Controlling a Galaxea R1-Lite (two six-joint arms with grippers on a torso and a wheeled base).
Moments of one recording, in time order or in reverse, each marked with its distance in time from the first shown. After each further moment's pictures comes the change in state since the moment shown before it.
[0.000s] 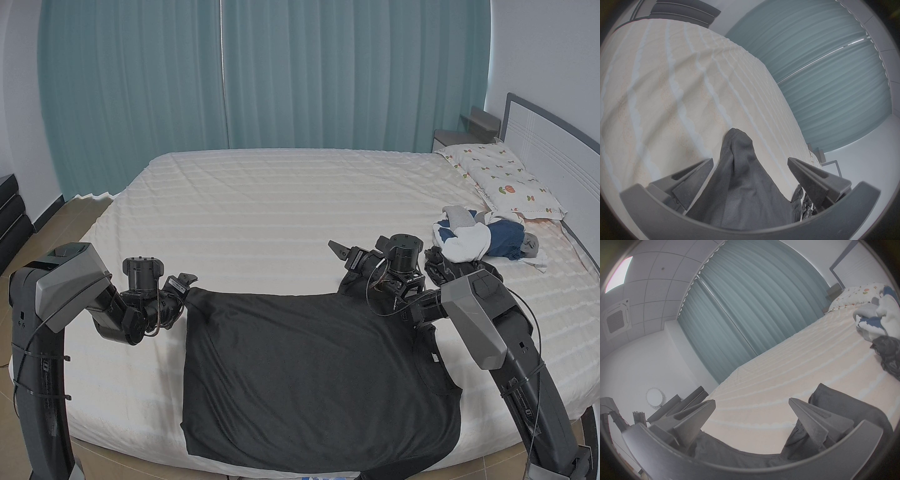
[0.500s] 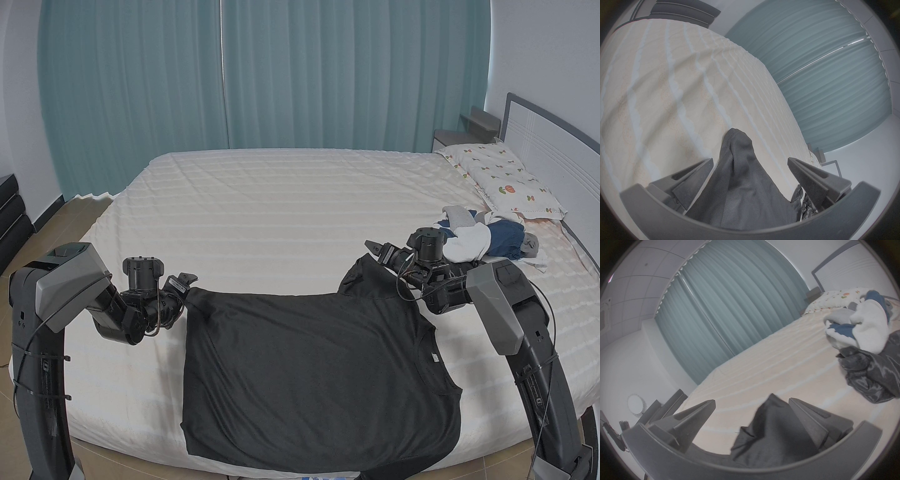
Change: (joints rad) left arm 0.000 0.000 -0.001 0.000 0.000 0.000; right arm -0.118 -0.035 0.001 0.179 -0.063 -0.009
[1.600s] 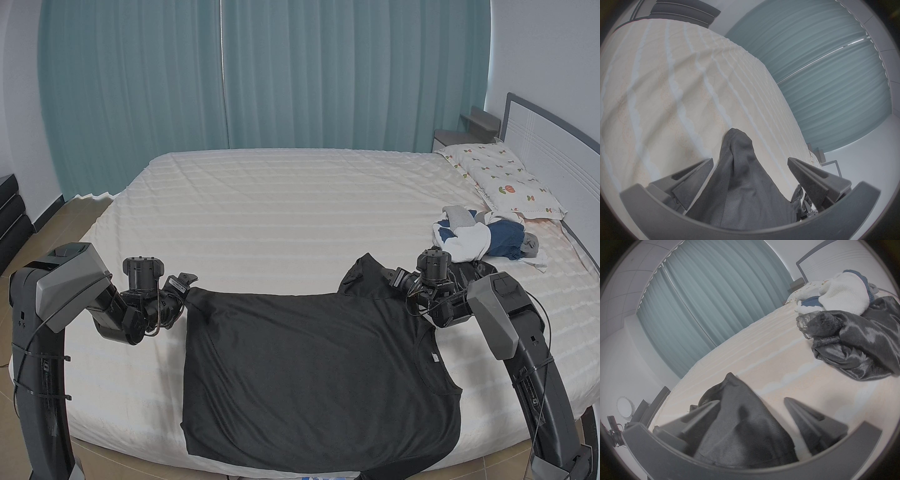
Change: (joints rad) left arm 0.000 0.002 -0.002 0.000 0.000 0.000; right arm -0.066 0.092 0.006 0.061 -0.035 0.001
